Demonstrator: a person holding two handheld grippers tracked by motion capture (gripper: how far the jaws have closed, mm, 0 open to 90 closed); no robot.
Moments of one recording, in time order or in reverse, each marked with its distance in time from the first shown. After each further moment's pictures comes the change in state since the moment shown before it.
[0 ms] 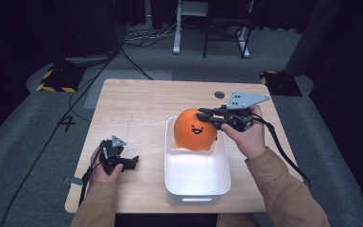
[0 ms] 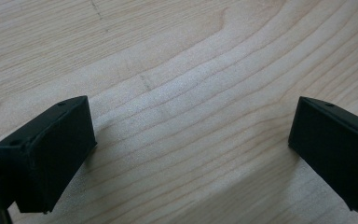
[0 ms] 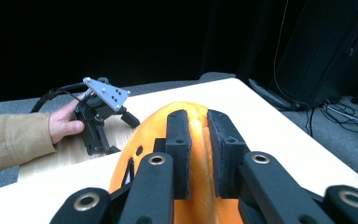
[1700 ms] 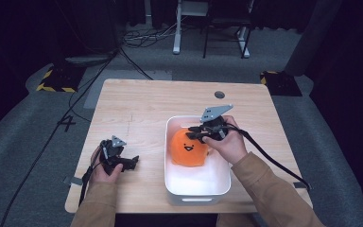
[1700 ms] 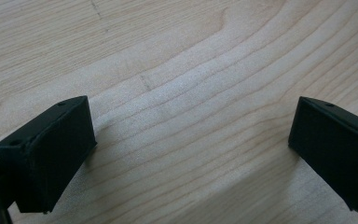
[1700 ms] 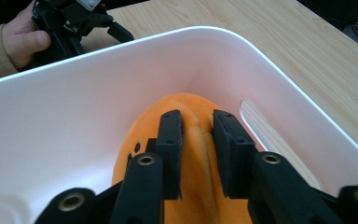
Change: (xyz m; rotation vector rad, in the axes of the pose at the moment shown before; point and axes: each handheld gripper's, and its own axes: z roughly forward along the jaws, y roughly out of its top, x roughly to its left) left arm 0.000 0.000 0.000 -0.001 0.000 0.000; right arm -0.001 -0.054 0.064 0.319 0.022 0.049
